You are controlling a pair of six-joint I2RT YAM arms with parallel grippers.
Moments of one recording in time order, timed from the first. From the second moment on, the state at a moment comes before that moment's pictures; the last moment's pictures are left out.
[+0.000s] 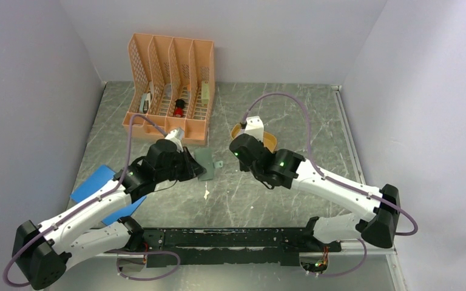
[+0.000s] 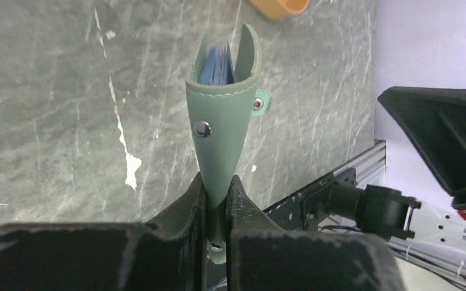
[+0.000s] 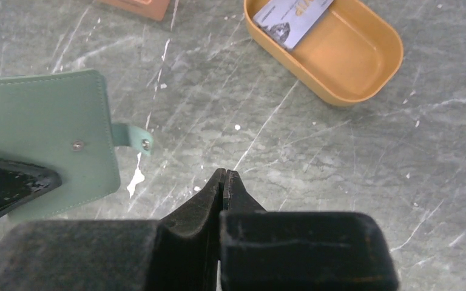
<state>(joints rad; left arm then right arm) -0.73 0.93 0.71 -0.35 0.03 -0.88 1.05 1.28 1.17 -0.71 0.61 0.59</state>
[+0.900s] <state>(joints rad) -0.73 0.81 0.60 -0.15 0.19 -0.91 0.76 1.19 0.86 -0.24 -0.20 0.70</state>
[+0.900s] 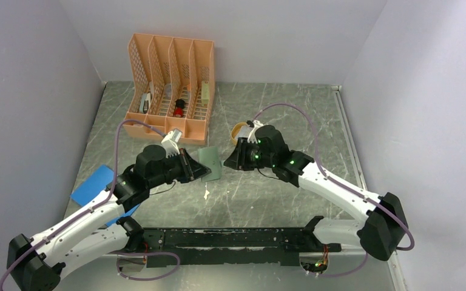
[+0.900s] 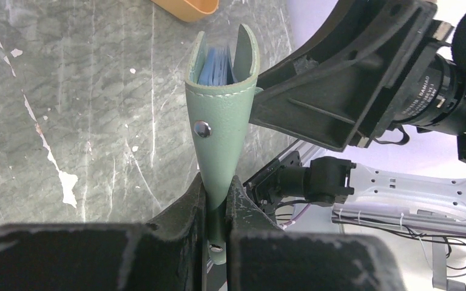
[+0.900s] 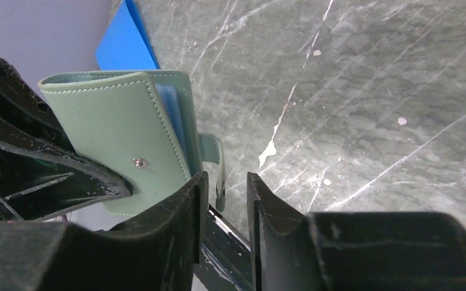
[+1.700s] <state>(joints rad) -0.73 0.94 0.51 -0.14 0.18 -0.85 0.76 1.12 0.82 -0.32 -0.14 0.56</state>
